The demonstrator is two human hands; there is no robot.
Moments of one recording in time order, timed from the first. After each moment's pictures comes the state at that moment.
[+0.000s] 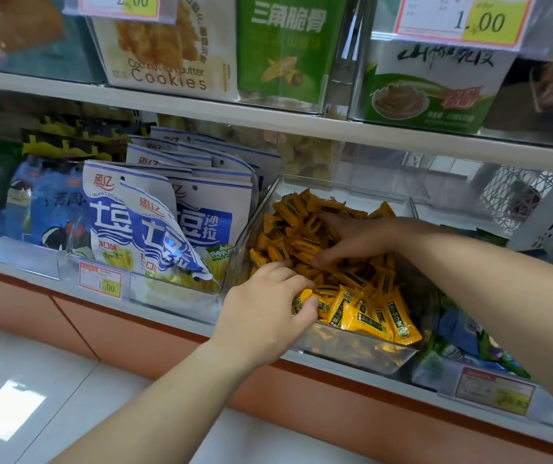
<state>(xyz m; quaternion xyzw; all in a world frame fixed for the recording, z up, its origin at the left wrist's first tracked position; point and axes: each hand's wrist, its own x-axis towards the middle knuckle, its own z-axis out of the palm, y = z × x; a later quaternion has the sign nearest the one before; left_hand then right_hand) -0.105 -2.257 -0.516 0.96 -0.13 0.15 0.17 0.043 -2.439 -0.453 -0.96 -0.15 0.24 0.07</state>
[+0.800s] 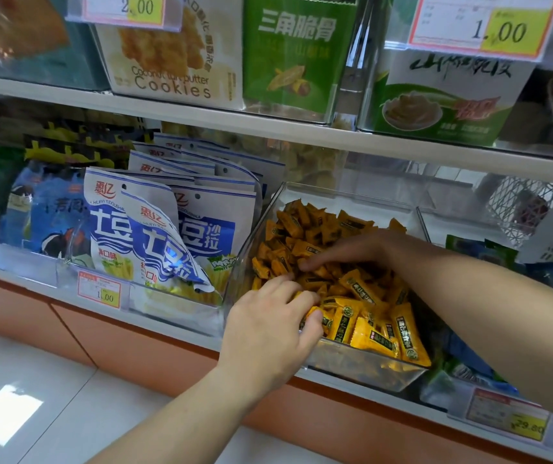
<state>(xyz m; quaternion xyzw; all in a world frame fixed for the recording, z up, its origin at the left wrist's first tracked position) -0.106 -2.261 -0.532 0.94 -0.16 0.26 0.17 0.059 -2.423 -0.469 -0.91 -0.04 0.37 0.17</state>
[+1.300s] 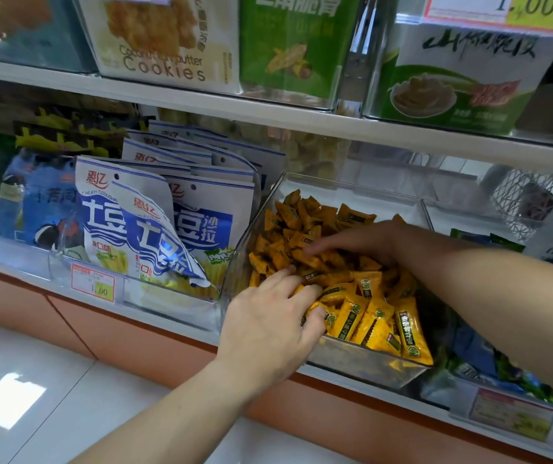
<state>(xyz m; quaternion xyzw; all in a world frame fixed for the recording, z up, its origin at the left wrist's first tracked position) -0.104 -2.263 -0.530 0.95 -0.15 0.21 0.16 0.059 -2.431 -0.472 -0.87 -0.04 0.40 0.29</state>
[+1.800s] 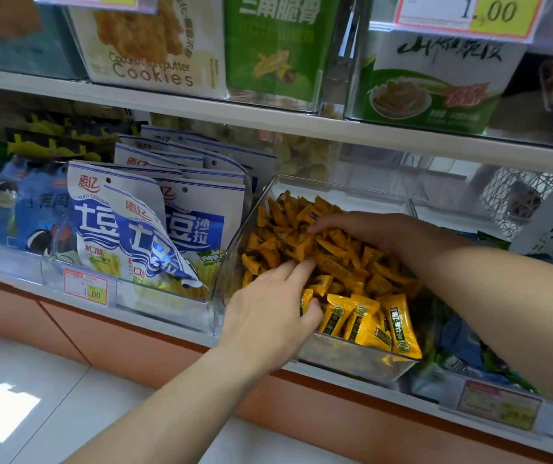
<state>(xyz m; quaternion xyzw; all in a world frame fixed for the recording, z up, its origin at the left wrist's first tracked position) -0.096 -2.273 -0.513 0.96 -0.12 0.15 0.19 0.052 -2.442 -0.453 -0.86 -0.05 0.33 0.39</state>
